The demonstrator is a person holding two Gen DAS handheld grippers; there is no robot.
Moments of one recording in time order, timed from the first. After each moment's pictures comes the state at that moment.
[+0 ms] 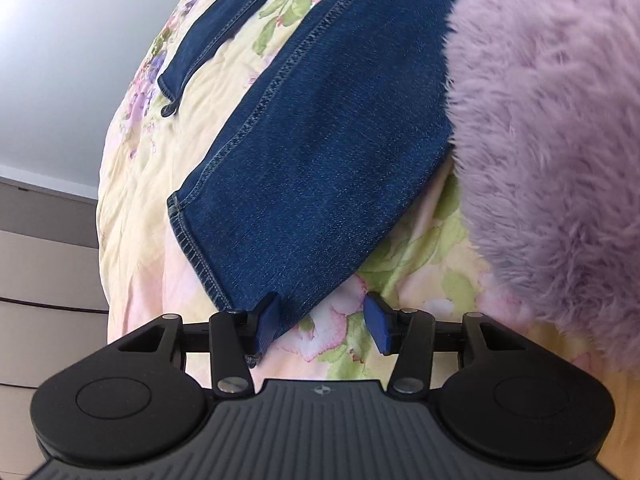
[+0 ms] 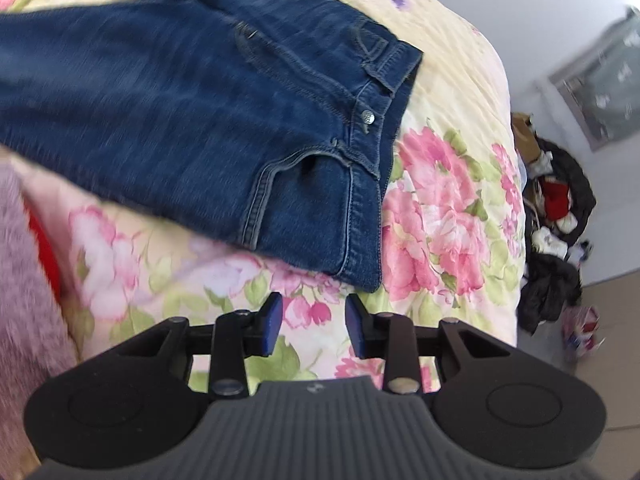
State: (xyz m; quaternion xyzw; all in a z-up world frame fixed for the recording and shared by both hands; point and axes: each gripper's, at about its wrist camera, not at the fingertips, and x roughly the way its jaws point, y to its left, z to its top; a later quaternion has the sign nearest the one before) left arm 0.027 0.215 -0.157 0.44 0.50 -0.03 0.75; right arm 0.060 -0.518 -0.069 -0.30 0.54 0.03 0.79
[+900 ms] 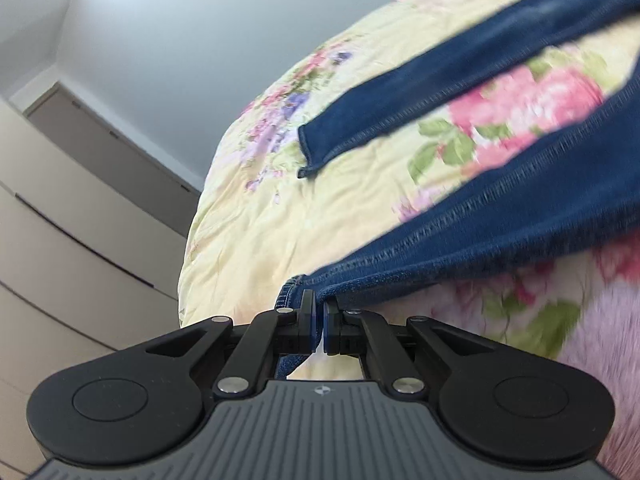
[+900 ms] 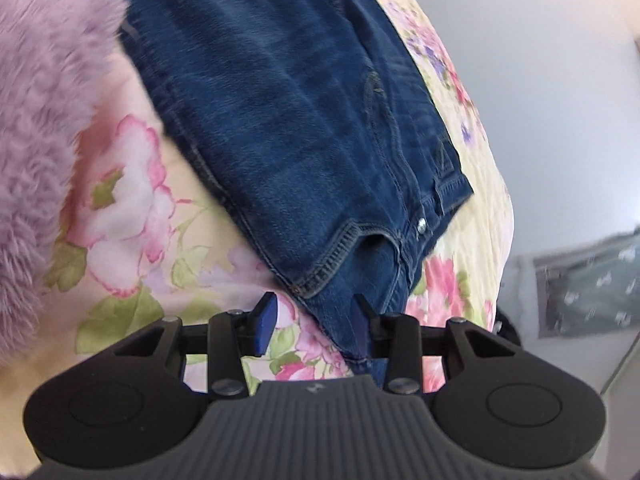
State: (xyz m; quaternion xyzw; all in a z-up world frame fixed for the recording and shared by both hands) left arm 0.077 0.197 -0.057 0.31 0.40 0.12 0.86; right arm 0.029 -0.469 -0.141 -0.54 0.37 0.14 0.75
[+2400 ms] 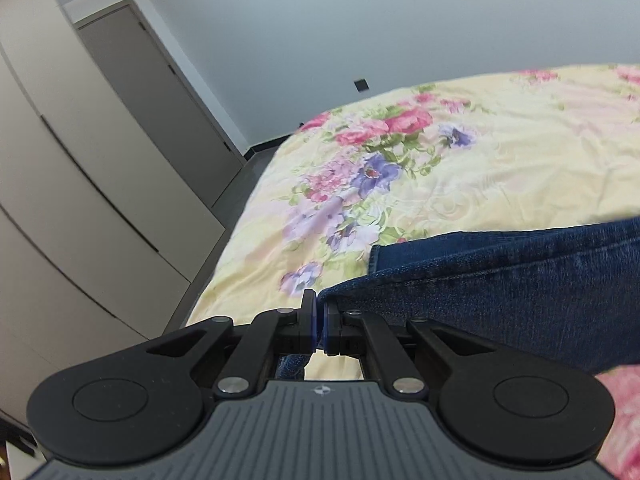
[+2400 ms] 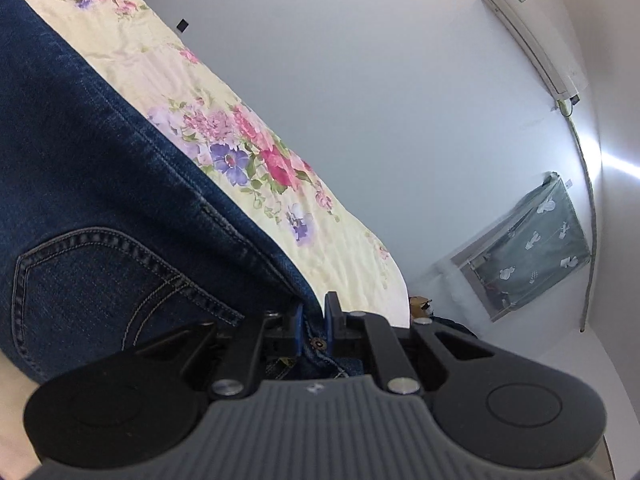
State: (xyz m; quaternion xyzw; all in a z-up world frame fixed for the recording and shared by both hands) left arm 0.340 0.220 0.025 0.17 0.40 0.22 0.87; right arm 0.346 -0.435 -0.007 -0.40 0.27 -0.02 0.87
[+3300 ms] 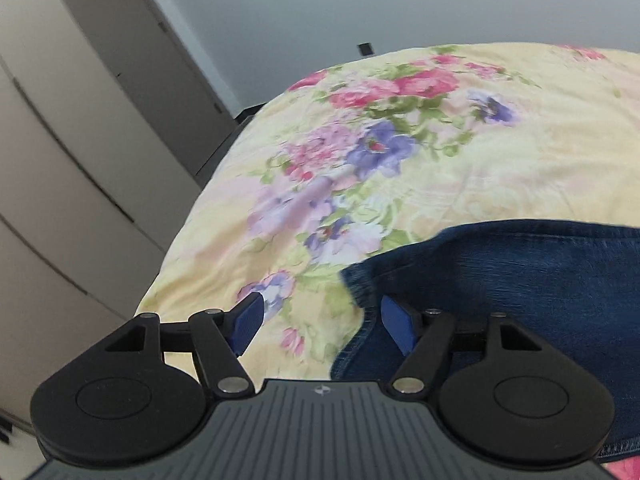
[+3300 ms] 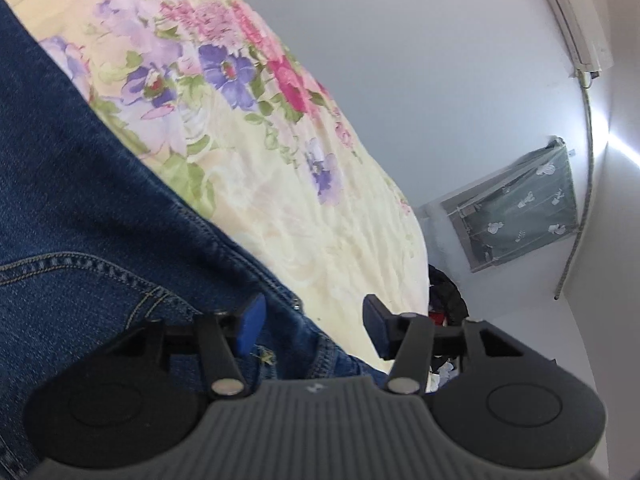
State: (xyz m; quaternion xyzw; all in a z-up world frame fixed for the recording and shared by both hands) left arm 0.437 0.290 -0.043 0.11 0.43 0.25 0.86; right arm 0.471 -0.413 -0.108 -0.43 0.35 -0.12 0.82
